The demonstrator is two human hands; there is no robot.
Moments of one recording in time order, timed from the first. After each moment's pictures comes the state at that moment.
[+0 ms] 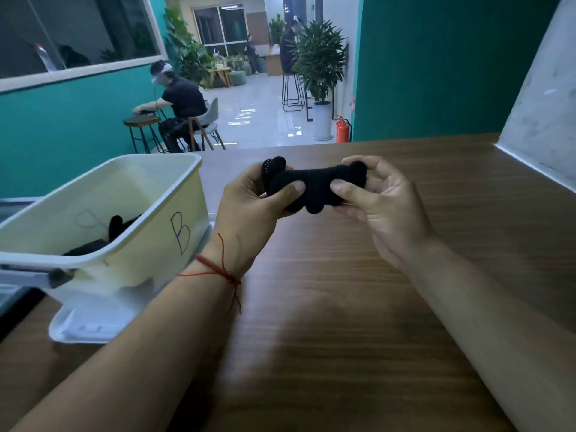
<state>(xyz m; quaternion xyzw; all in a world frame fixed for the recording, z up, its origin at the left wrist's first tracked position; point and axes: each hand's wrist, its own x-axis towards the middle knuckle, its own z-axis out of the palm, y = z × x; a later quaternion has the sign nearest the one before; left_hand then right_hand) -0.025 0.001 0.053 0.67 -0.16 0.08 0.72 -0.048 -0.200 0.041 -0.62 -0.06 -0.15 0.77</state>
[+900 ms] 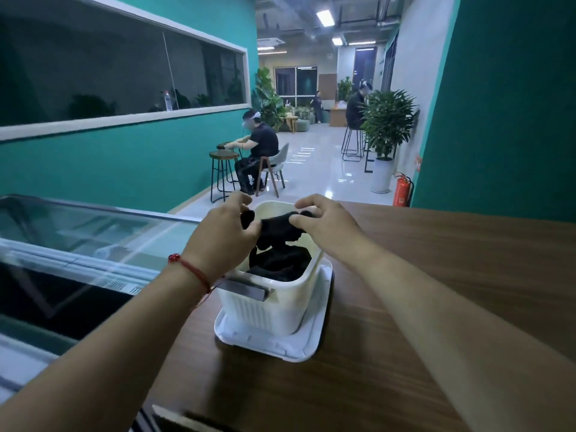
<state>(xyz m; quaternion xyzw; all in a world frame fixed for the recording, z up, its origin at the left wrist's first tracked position) -0.053 0.268 0.135 0.92 -0.04 0.28 0.28 -0.005 0.056 0.132 -0.83 -0.16 -0.04 0.53</state>
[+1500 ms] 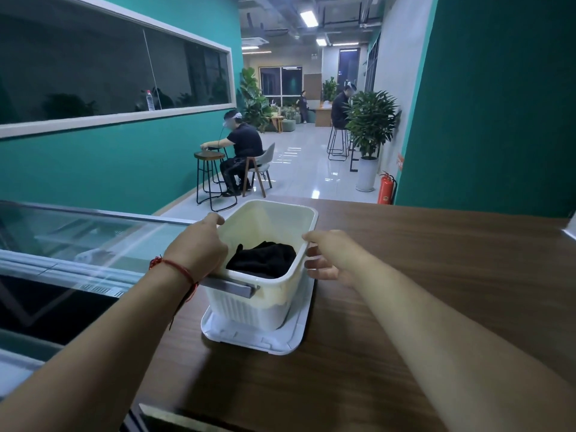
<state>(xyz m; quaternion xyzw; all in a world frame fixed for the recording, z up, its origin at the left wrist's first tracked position) -0.054 0.276 0.131 0.96 0.10 0.09 0.23 -0.023 0.029 0.107 -0.73 0.08 0.13 0.67</state>
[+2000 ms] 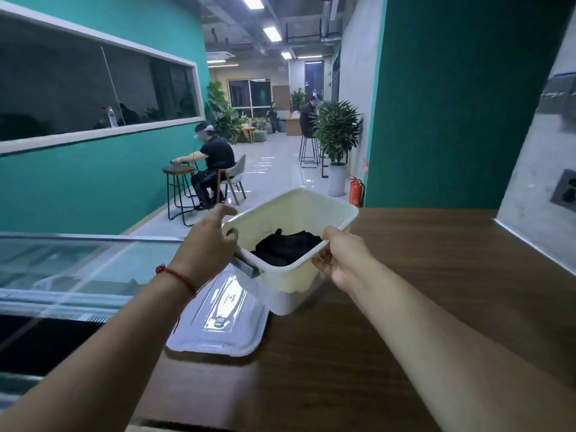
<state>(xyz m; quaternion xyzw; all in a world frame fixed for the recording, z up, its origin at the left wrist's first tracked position) -0.065 0.192 0.144 0.92 -0.06 0.22 0.33 -0.064 -0.048 0.126 -0.54 0.17 0.00 0.83</state>
